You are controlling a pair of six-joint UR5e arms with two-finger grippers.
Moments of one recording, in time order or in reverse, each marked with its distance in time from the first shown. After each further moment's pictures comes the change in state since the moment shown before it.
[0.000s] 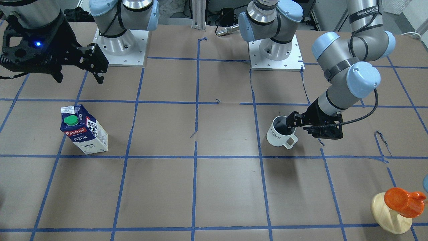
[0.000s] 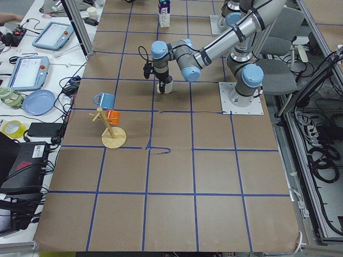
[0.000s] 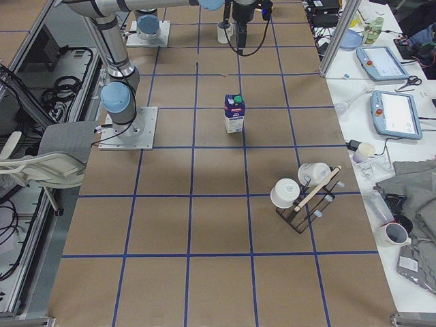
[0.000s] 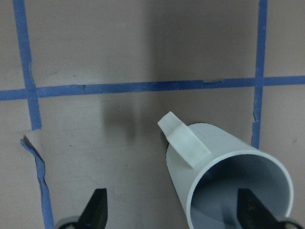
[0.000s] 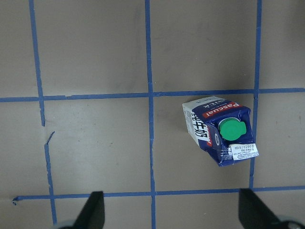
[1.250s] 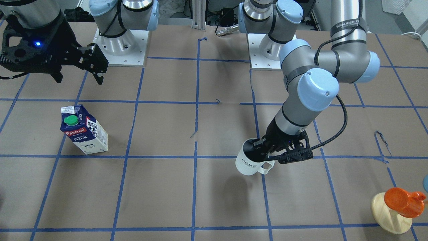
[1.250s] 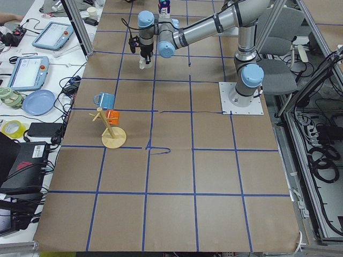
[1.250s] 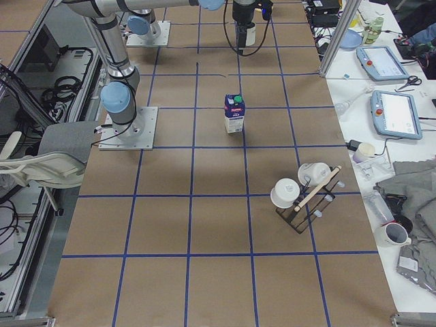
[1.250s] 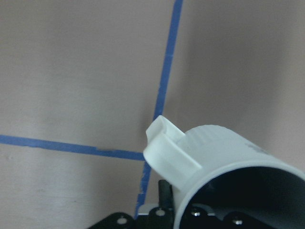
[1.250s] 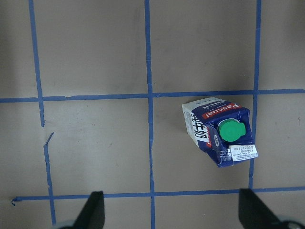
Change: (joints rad) left arm -0.340 -0.184 0.368 -0.006 -0.014 -0.612; right arm 0.000 0.000 0.000 -0.003 -0.002 -0.002
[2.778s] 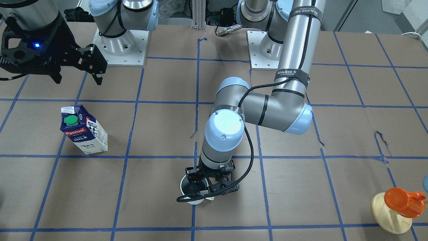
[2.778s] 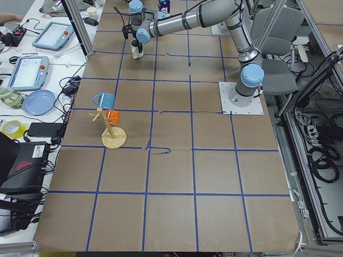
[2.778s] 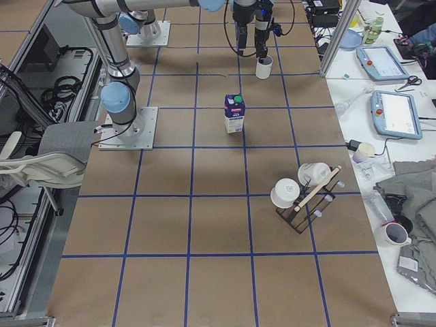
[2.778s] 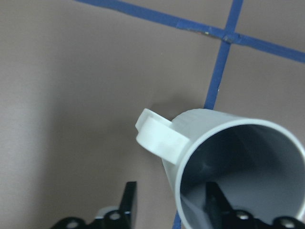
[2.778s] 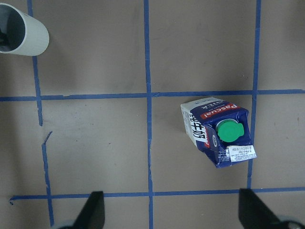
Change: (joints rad) left arm -0.230 -0.269 0.286 -0.010 0.056 -0.227; right arm -0.004 0.001 0.002 0.000 -0.001 -0.011
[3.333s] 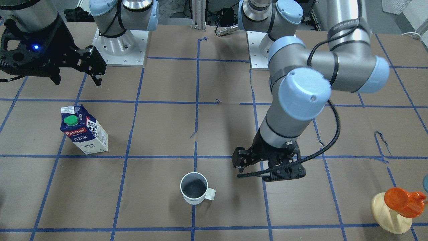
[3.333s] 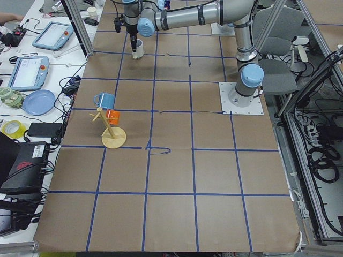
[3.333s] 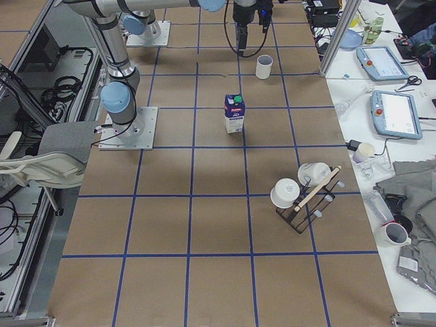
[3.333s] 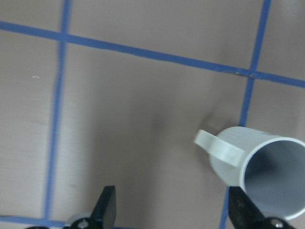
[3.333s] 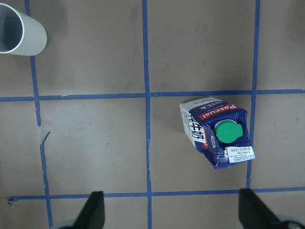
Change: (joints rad) left arm 0.185 0.242 0.002 -0.244 0.029 0.320; right arm -0.008 0.007 0.000 -0.001 -0.001 -0.019
